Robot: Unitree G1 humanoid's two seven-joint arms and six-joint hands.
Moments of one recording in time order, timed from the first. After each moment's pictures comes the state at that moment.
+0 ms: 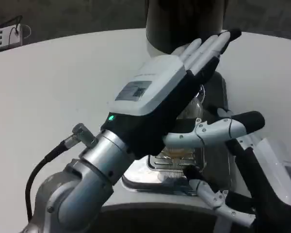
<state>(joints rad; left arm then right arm) -0.55 0.32 -0.24 -0.43 0.56 0.03 -0.30 0.11 -0.10 0.12 -0.71 -0.87 0.06 0.16</state>
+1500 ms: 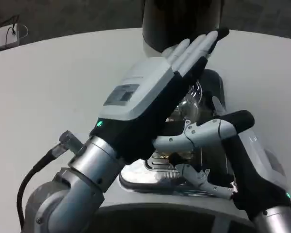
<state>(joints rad) -0.48 0.31 -0.20 -0.49 0.55 0.03 -0.29 -0.11 -0.10 0.14 -0.40 -0.68 0.08 0.01</state>
